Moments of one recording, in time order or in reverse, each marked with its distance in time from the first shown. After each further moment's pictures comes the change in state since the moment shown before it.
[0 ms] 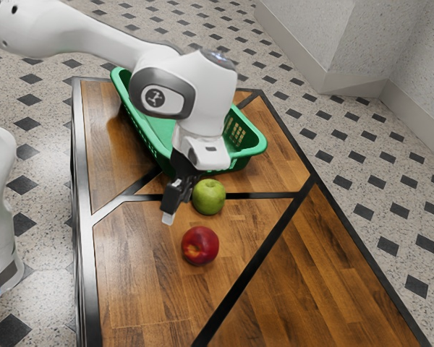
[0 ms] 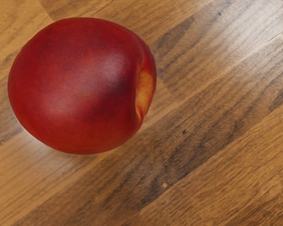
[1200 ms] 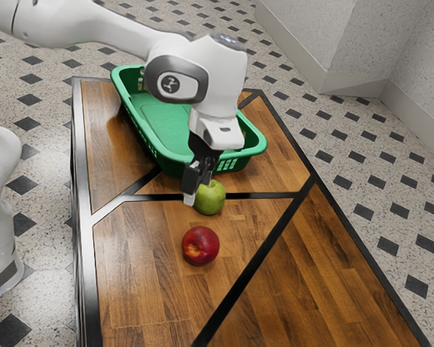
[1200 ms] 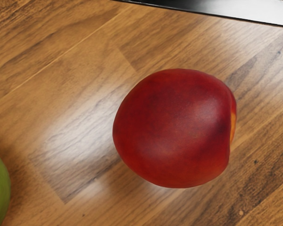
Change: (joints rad) arm -0.123 0.059 0.193 0.070 0.099 0.063 0.078
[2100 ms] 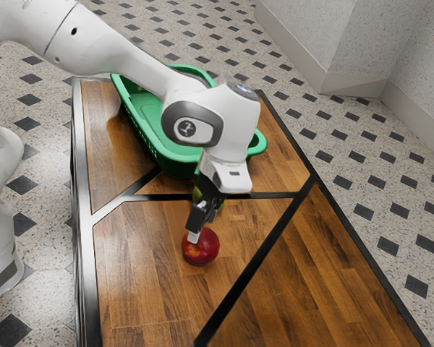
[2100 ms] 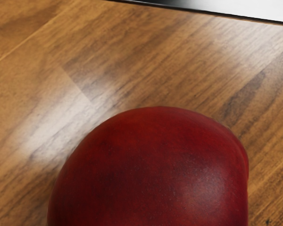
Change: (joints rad) arm -0.046 0.172 -0.004 -0.024 -0.065 0.124 0.035
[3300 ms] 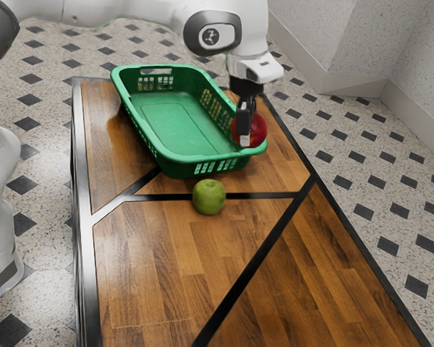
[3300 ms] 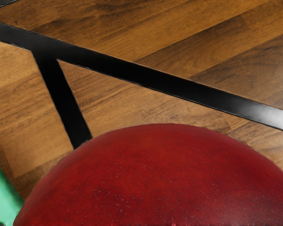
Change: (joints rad) arm 0.162 0.060 0.245 0.425 0.079 -0.063 0.036
